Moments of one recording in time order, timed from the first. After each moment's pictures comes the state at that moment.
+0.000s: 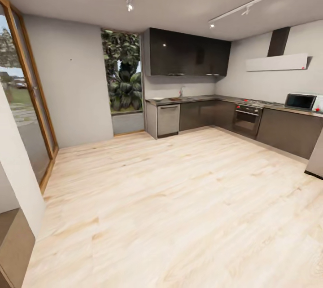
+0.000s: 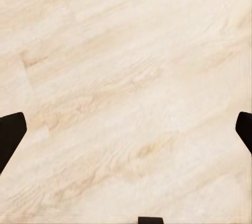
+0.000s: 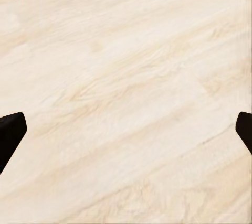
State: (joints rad) left arm 0.00 0.07 0.01 -0.37 0.00 -0.34 0.00; right arm 0.00 0.02 0.01 -0.52 0.00 -0.40 0.00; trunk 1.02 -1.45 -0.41
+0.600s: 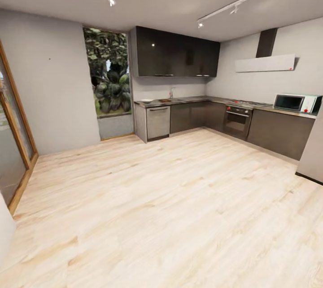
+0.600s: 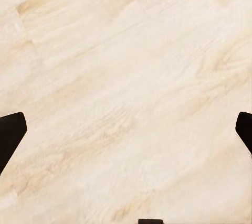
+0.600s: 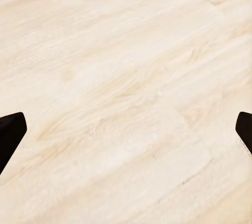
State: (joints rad) left arm 0.00 0.07 0.01 -0.37 0.00 -0.34 0.00; right arm 0.00 0.02 0.01 -0.53 0.00 -0.40 0.00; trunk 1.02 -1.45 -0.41
